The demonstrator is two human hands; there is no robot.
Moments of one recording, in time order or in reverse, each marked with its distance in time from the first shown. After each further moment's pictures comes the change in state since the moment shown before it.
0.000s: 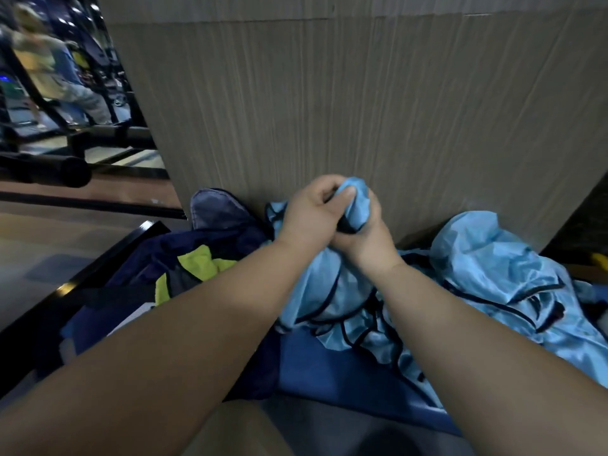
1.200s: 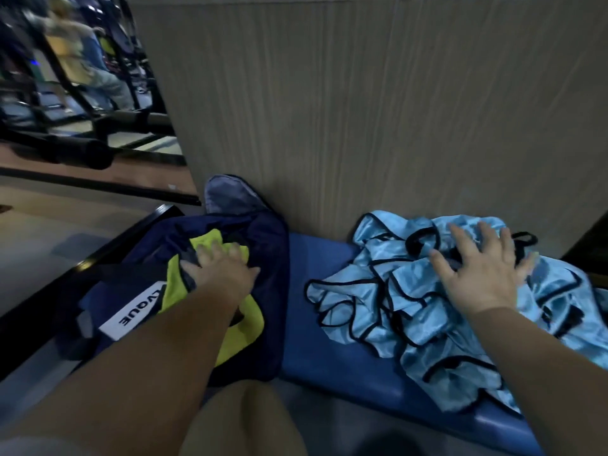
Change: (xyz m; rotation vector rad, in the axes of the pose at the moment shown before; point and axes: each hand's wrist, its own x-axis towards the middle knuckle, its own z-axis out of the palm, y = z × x) left_hand -0.045 -0.118 -0.110 1.429 -0.149 -0.811; right_hand -0.036 0.071 -0.125 -1.224 0.310 0.085
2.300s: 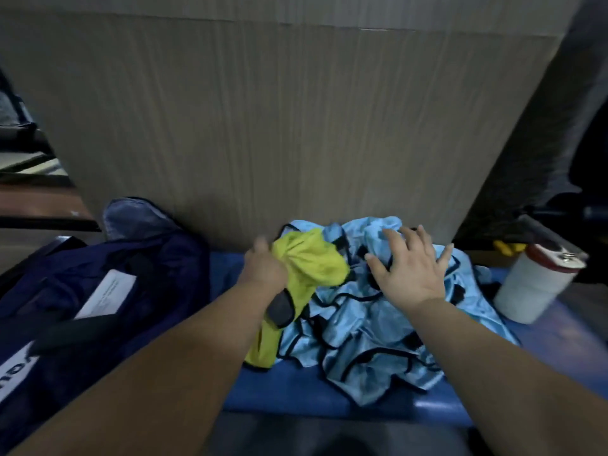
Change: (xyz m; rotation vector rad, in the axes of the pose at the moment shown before) left_hand -0.043 0.173 -0.007 -0.796 -0.054 0.372; right_hand 0.002 0.035 -0.025 -0.050 -0.025 0.029
